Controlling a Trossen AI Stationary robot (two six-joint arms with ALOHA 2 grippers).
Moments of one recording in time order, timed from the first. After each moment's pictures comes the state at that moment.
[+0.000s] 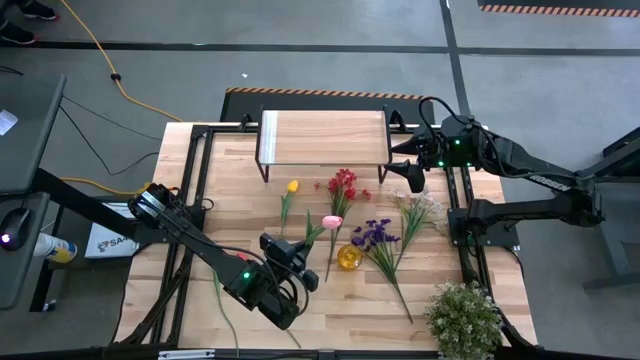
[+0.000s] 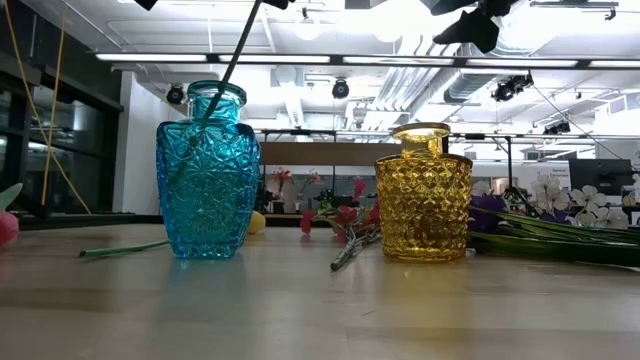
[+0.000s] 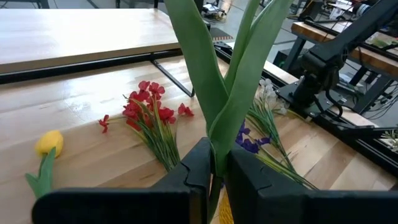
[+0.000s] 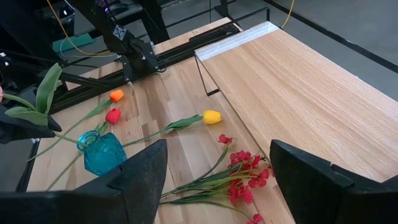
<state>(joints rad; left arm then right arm) -0.63 1.83 1.49 -0.81 -1.24 -1.39 -0.37 0.93 1.05 -0.57 -0.13 0.21</state>
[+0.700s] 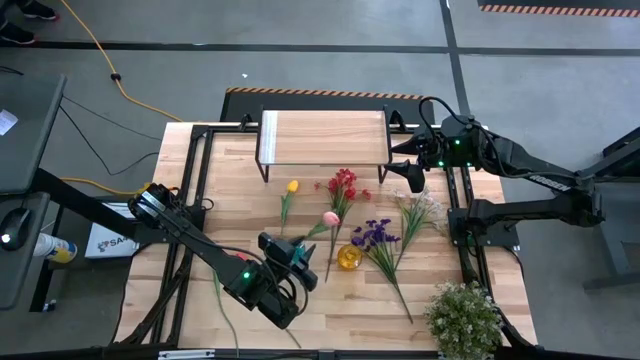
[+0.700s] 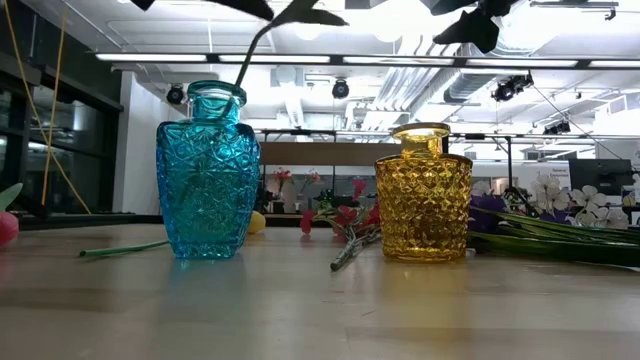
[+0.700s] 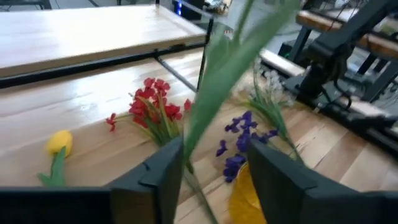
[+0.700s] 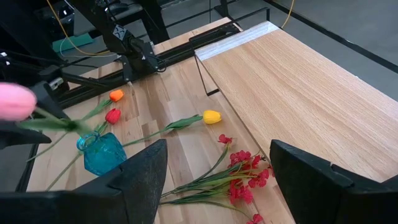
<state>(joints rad) -0.63 1.83 1.49 -0.86 -1.21 -1.39 -0.37 0.93 1.05 -0.57 -0.13 0.21</state>
